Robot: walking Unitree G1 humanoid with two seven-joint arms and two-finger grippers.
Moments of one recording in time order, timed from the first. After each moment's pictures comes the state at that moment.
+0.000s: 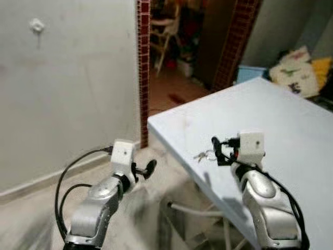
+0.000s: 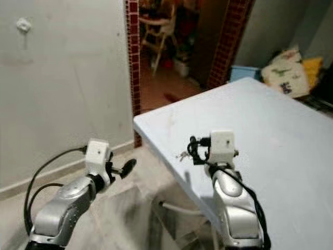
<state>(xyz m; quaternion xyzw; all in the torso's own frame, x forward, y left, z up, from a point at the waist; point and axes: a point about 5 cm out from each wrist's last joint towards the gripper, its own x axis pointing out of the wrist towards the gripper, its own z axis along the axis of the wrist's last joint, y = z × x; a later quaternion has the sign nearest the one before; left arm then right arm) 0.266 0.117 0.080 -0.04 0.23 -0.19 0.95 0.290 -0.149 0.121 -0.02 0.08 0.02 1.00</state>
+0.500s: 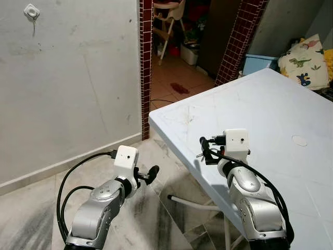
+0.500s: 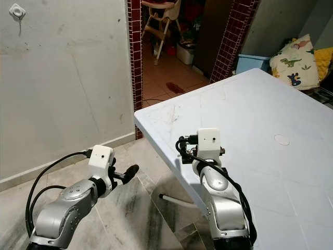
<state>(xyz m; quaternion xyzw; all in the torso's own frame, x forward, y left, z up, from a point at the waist) 0.265 0.115 0.082 -0.03 0.24 -0.19 0.95 0.290 -0.135 0.111 -0.01 0.13 0.03 0.99</state>
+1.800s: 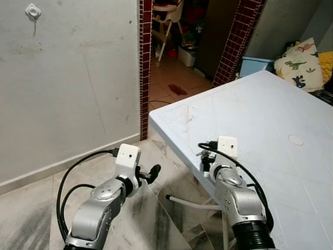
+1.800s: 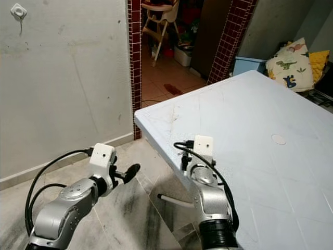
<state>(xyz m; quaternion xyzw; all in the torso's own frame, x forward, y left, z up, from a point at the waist) 0.265 0.111 0.089 -0.03 0.23 -0.20 0.95 0.312 -0.122 0.073 0.04 0.24 -0.07 0.97</state>
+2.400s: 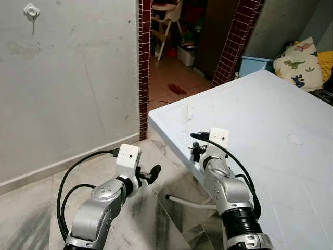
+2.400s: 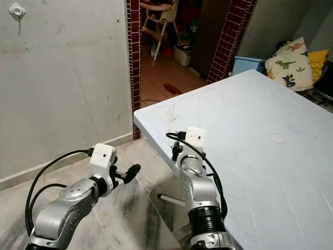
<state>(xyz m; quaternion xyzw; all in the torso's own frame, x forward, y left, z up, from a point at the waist) 0.264 0.111 0.088 -0.03 0.23 -0.20 0.95 0.326 -0.089 0.090 0.05 0.19 -0.02 0.98</state>
